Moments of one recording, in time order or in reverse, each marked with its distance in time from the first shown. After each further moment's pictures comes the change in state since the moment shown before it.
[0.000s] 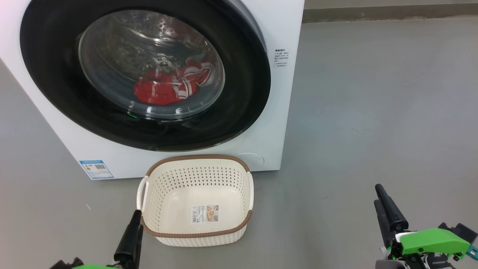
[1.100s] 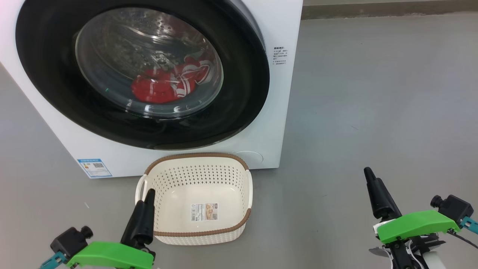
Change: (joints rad) left arm -0.081 -0.001 -0.054 -0.022 0.475 0.035 -0.092; right arm -0.070 -0.003 0.036 0.002 -0.444 0.000 -0.095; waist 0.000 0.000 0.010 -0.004
